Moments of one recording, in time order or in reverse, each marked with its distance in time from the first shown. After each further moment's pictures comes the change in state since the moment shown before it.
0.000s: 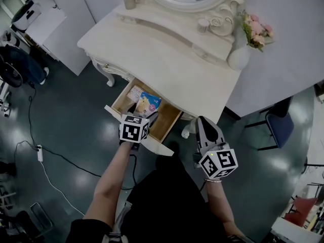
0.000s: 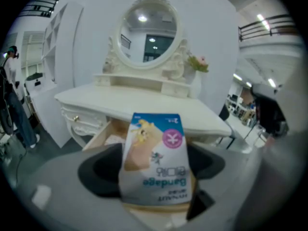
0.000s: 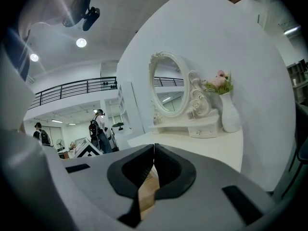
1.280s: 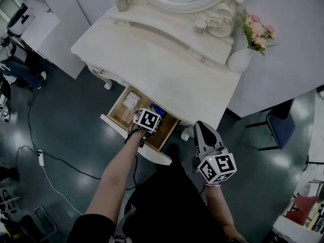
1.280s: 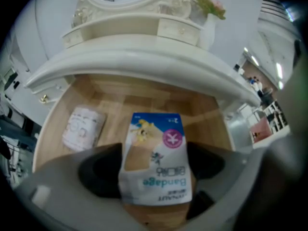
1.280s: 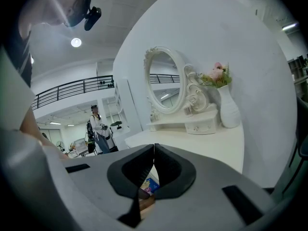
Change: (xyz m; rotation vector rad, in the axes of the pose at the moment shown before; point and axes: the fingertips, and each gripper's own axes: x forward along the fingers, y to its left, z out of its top) left arm 0.114 -0.004 -0.075 0.085 0.497 -0.047; right arm 0.022 -0.024 -0.007 0.039 0.035 -0.012
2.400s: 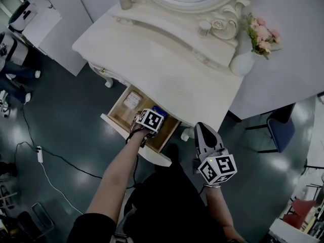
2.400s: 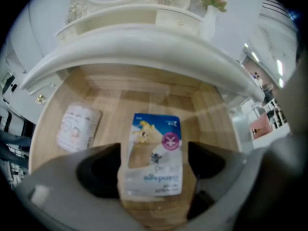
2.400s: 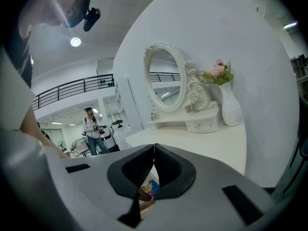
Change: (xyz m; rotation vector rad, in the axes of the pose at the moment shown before) left arm 0.016 -0.005 -0.002 0.029 0.034 -0.018; right arm 0.008 -0.003 -0.003 0.003 0.022 0.012
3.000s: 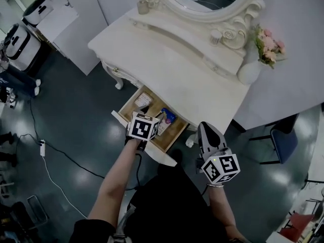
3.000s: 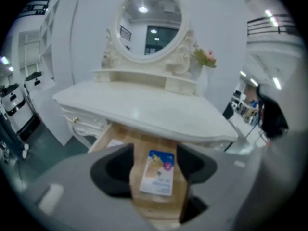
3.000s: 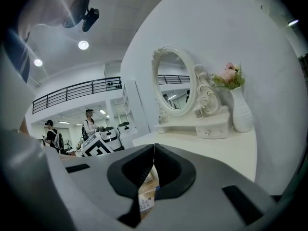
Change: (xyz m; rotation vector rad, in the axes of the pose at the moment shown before) left arm -0.144 0.018 0.037 -0.126 -0.443 0.083; right arm 0.004 0.025 0.014 -0.035 -0.032 0.080
